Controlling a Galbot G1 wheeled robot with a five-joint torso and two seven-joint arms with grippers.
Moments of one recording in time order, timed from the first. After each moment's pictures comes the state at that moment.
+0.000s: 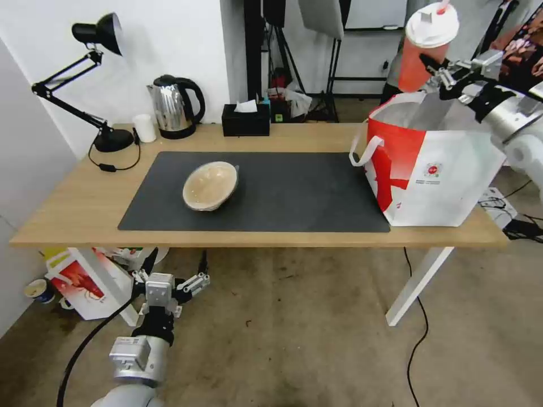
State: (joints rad) left arm 1.80 -1.50 -0.55 -2.30 0.00 0.00 0.00; right arm -0.29 0.54 0.03 1.41 0.80 0.16 -0.35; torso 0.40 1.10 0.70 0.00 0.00
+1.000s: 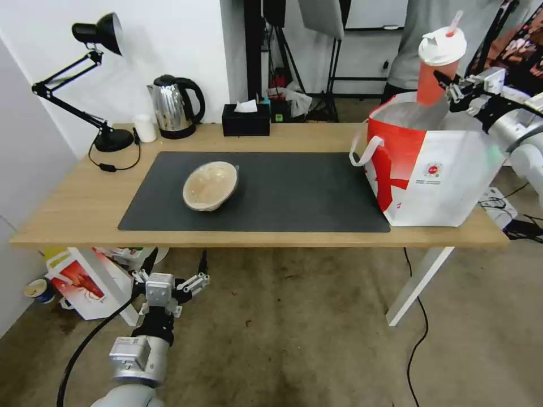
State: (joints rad) left arm 1.80 -1.50 -0.55 -2.30 0.00 0.00 0.00; right arm -0.30 0.58 0.04 1.28 0.71 0.15 -0.30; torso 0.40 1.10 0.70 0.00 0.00
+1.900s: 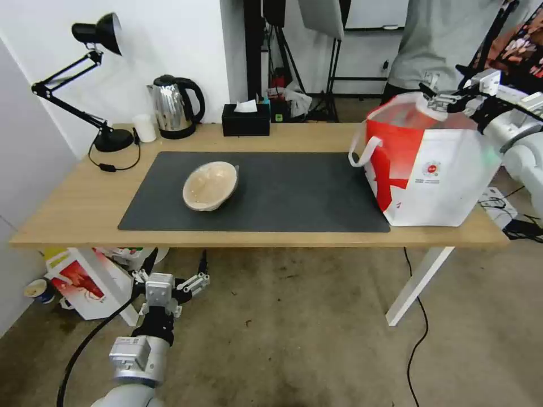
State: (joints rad) left arm 1.80 -1.50 -0.55 -2.30 0.00 0.00 0.00; right arm -0.29 0.60 0.03 1.27 0.70 0.12 -0.28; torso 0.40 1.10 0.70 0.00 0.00
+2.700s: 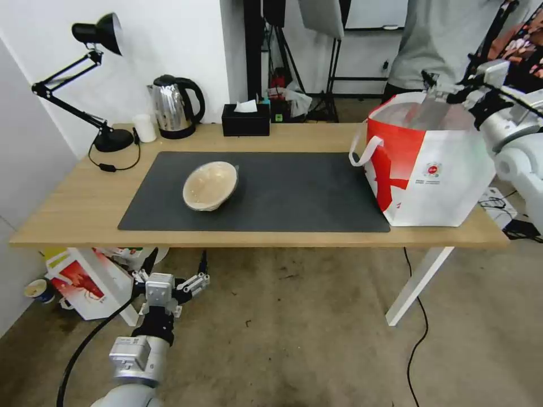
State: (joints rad) left arm 1.80 -1.50 -0.55 -2.30 0.00 0.00 0.00; right arm -0.49 0.59 0.18 1.67 0.81 0.04 0.17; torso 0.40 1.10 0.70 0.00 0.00
